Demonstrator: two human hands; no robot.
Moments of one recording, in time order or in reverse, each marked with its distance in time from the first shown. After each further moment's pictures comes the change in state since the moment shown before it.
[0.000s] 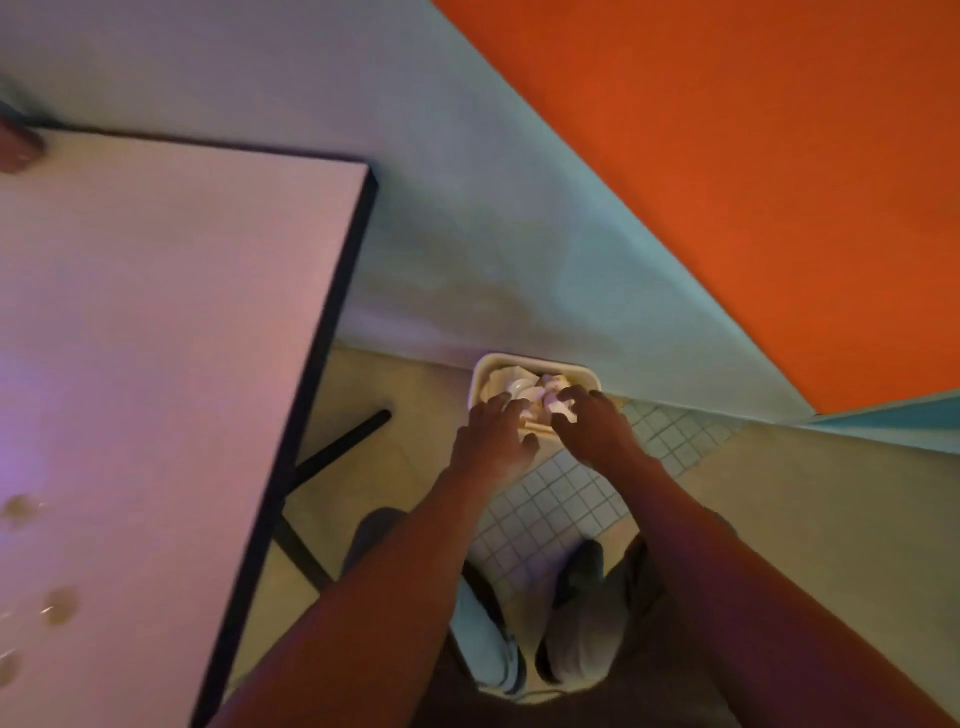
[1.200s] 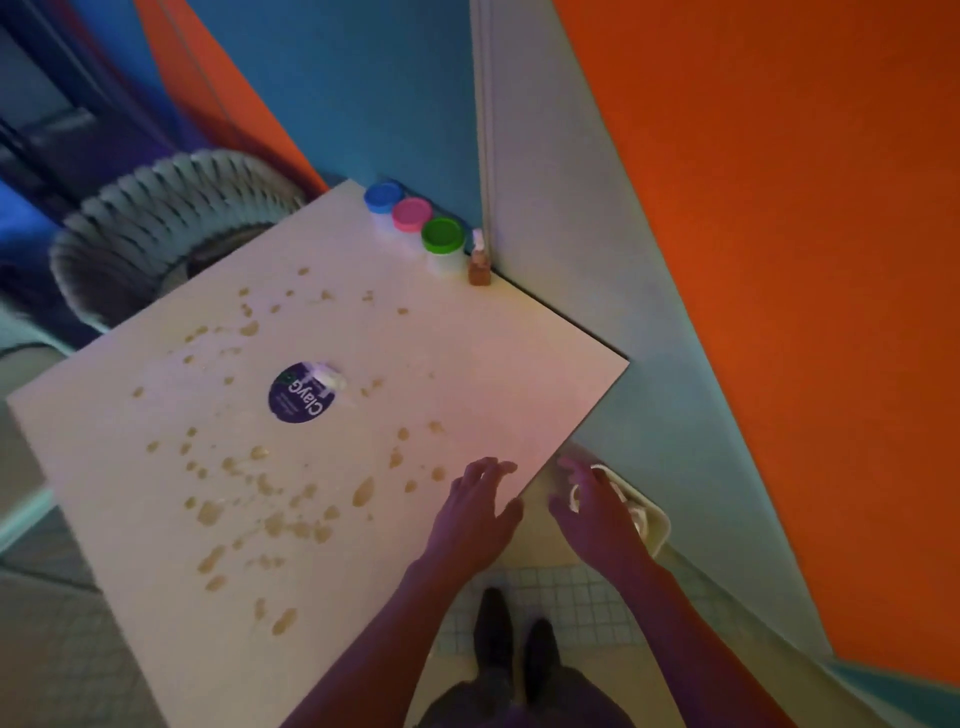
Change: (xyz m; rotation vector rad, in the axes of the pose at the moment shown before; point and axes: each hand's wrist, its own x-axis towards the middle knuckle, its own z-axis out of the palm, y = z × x) left_hand -0.352 -0.017 -0.232 -0.420 0.462 -0.265; right_hand -0.276 -0.268 -0.093 -0.119 -0.074 -0.509
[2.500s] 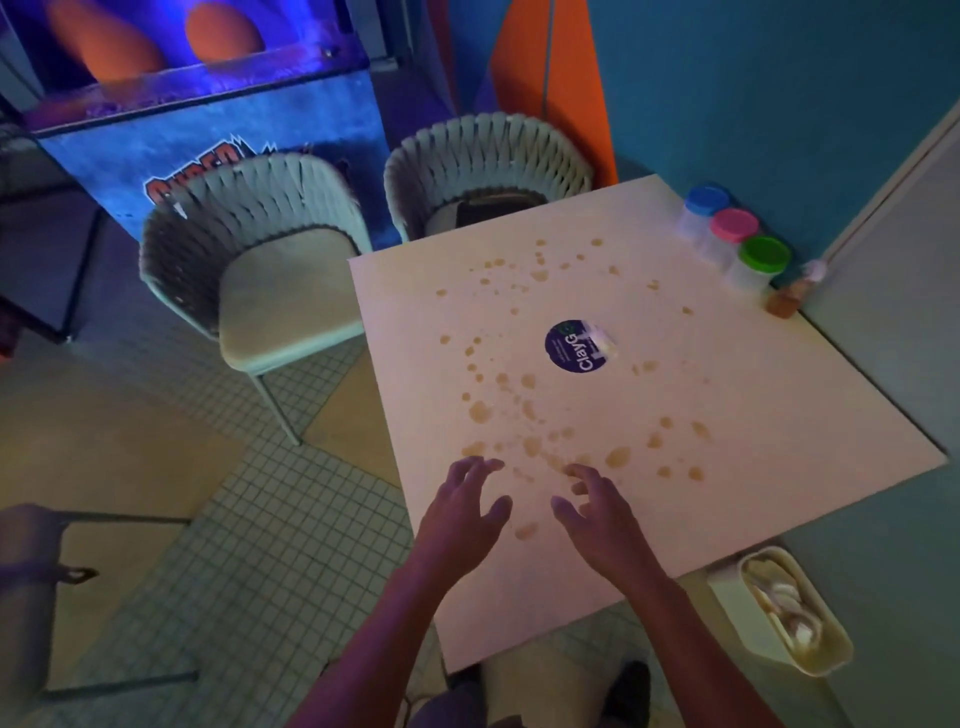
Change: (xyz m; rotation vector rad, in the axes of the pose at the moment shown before) left_hand -0.227 -0.216 -0.134 -0.181 0.392 -0.389; right_hand -0.100 -0.206 0.201 -0.023 -0.377 -0.266
